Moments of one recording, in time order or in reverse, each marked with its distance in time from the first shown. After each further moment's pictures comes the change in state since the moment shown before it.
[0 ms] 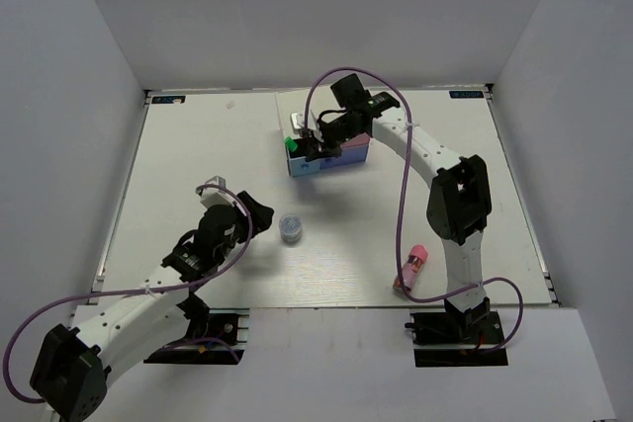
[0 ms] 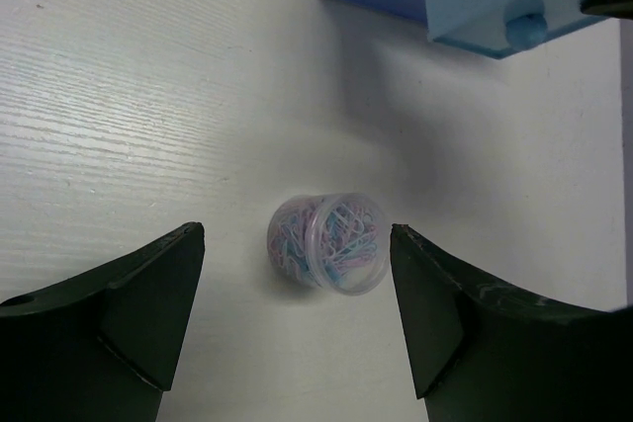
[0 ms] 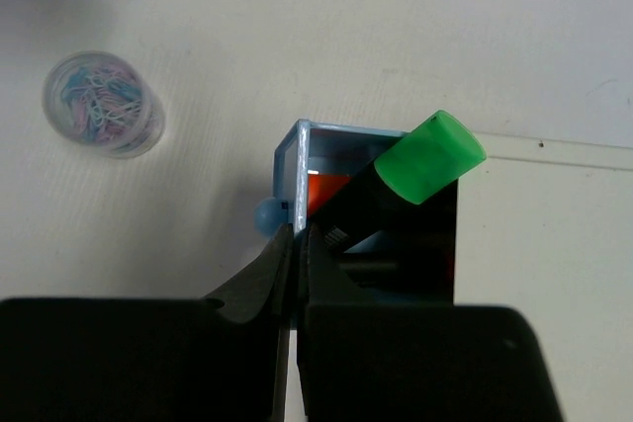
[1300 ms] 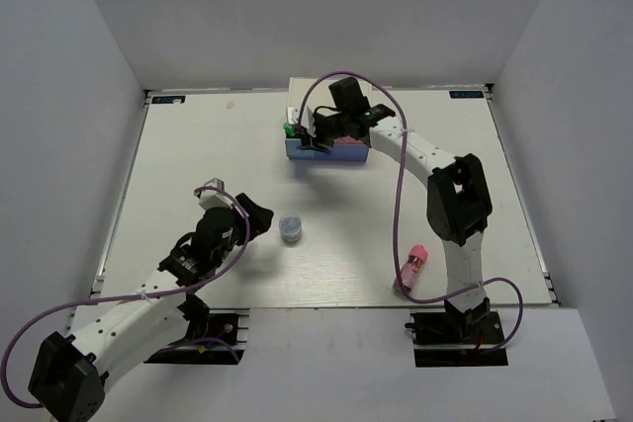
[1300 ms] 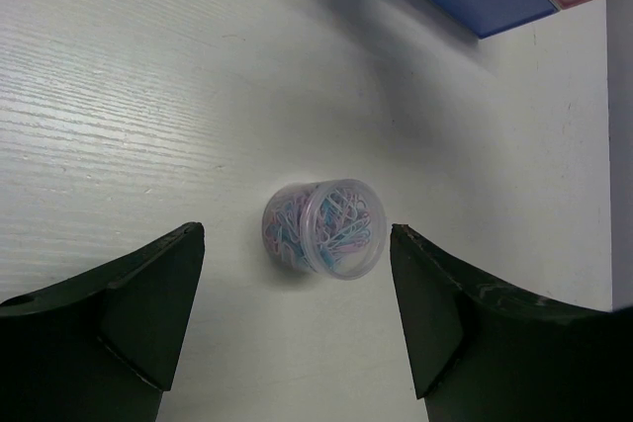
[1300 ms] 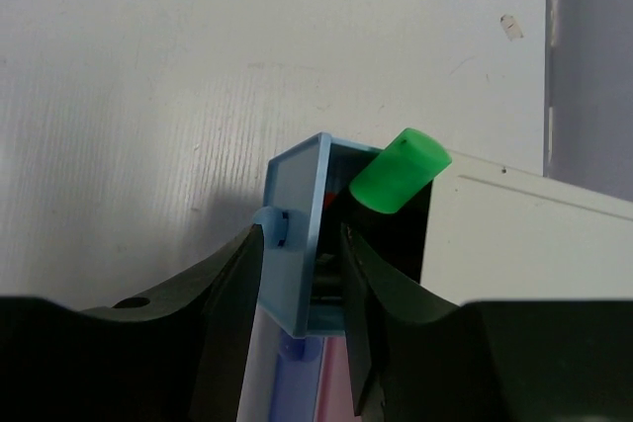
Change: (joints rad) left arm -0.007 -0.029 -0.002 -0.031 0.011 -0.011; right arm 0.006 -0.009 -0.133 0.416 0.134 0.121
